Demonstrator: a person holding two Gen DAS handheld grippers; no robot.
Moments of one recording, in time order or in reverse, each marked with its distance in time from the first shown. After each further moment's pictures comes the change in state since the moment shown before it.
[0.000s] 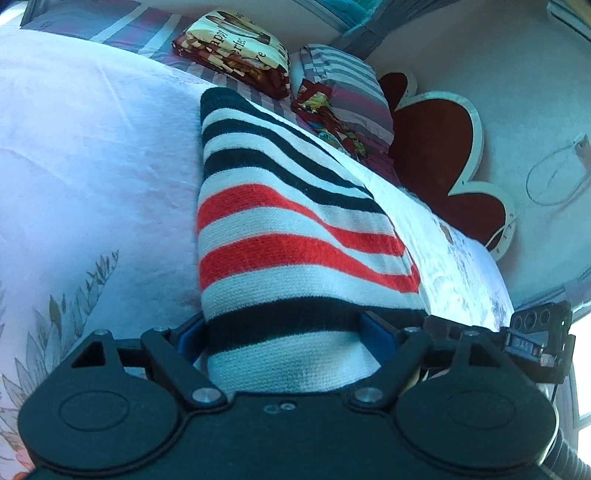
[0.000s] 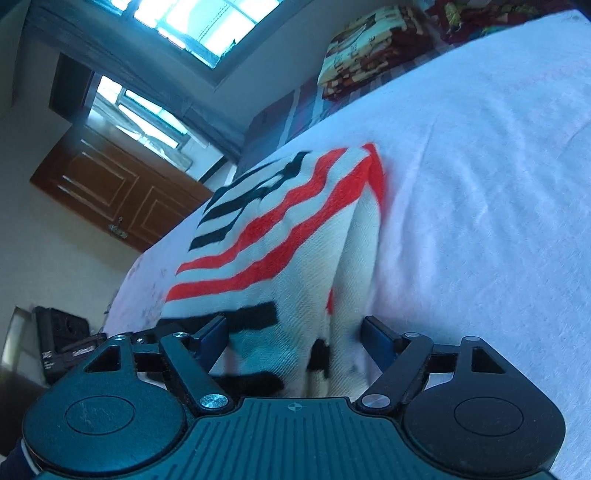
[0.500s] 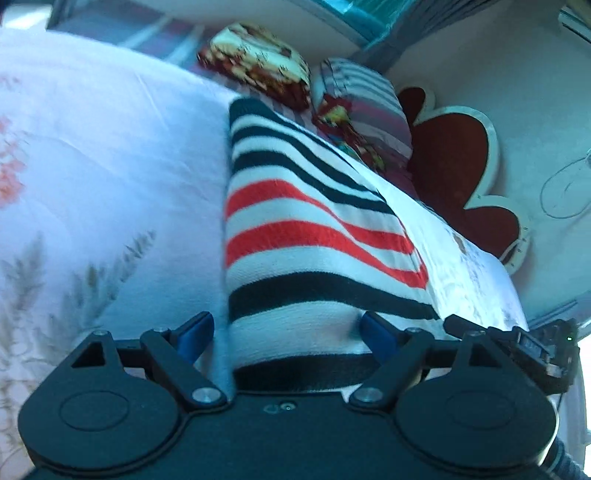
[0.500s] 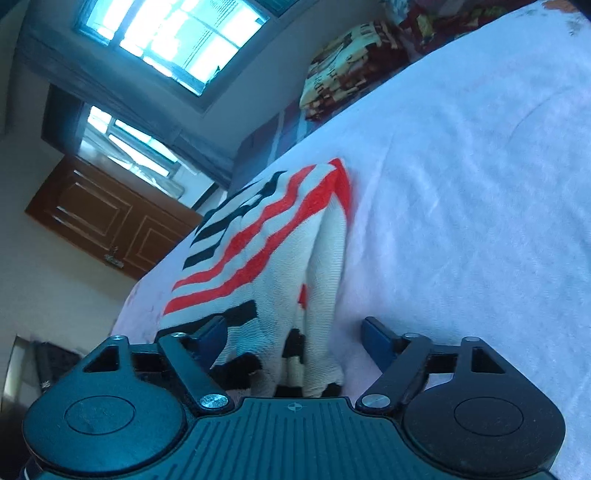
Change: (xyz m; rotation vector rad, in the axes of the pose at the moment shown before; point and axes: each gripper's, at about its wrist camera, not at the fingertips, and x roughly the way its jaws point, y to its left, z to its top) left arm -0.019 0.002 -0.018 -0.042 -0.044 0.051; right arm -0.010 -0.011 -0.008 0.045 -0.083 -0.018
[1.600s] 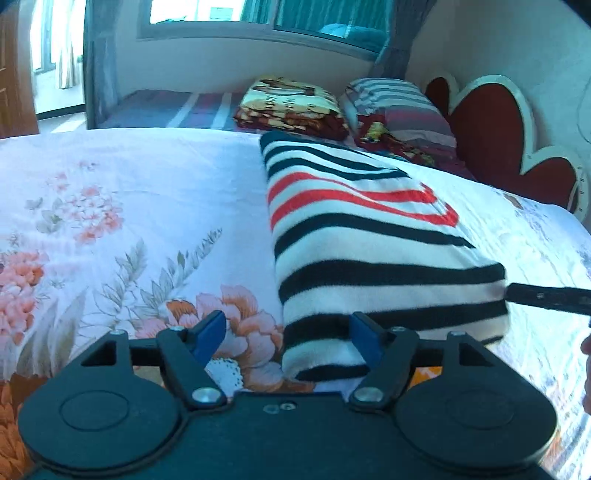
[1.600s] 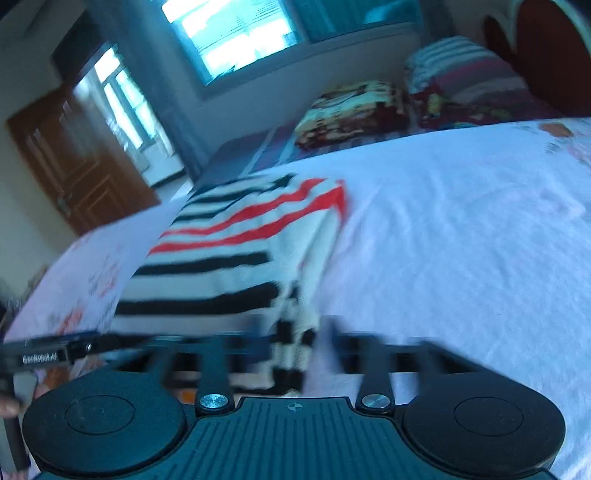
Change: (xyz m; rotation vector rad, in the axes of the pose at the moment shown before) left arm -0.051 -0.055 -0.072 0.245 -0.171 0.378; right arm -0.026 0.044 -0.053 -0.316 -0.113 -0.246
